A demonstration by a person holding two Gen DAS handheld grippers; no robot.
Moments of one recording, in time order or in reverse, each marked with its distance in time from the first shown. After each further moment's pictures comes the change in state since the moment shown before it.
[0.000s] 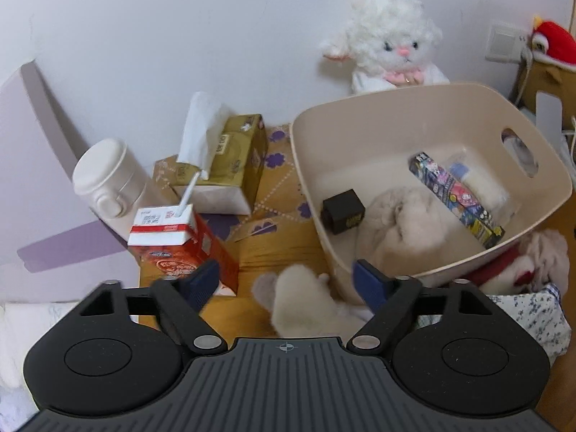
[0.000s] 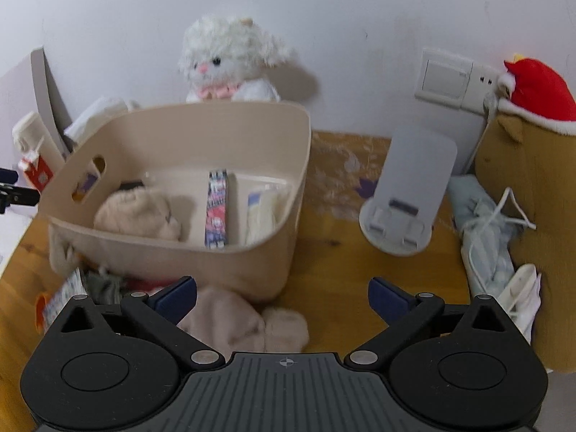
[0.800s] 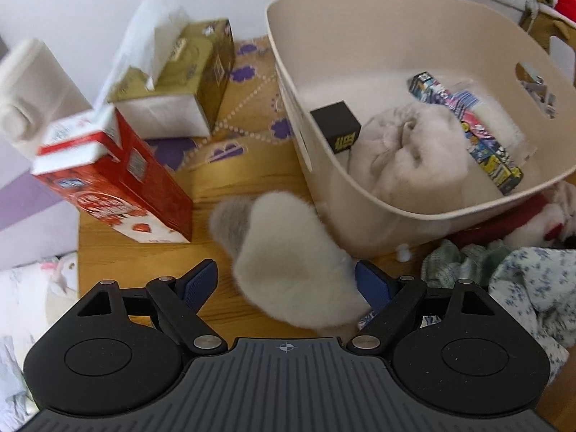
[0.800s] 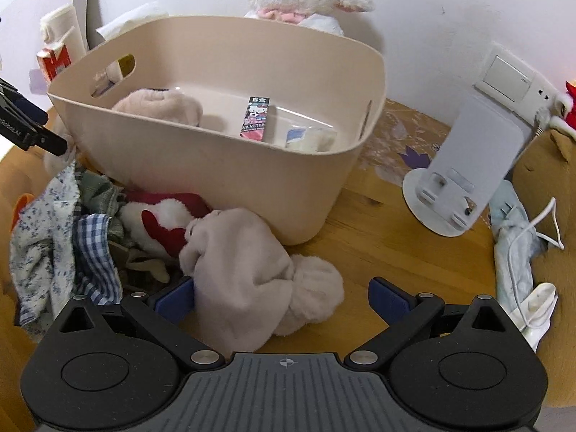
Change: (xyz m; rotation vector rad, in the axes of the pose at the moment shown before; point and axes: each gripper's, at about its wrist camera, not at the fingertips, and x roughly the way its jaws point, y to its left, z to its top) left arm 0.082 -0.002 -0.024 0.006 0.202 -0.122; right arm 0.040 0.040 -0.025 -0.222 0.103 -0.003
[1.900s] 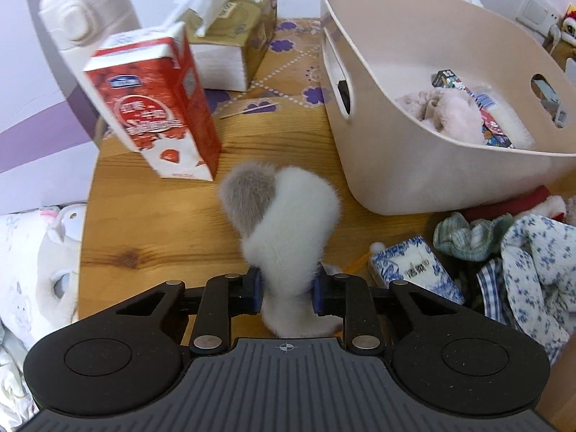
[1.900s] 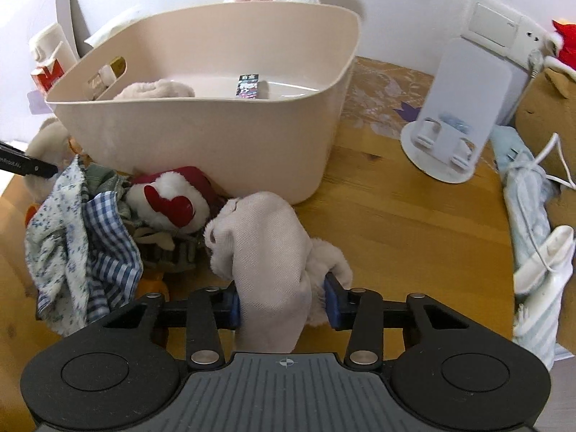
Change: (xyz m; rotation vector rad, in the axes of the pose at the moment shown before) left arm -0.012 0.021 -0.042 -0.113 -0.011 0.000; right arm -0.018 -0.028 -0.023 0.130 0.045 0.089
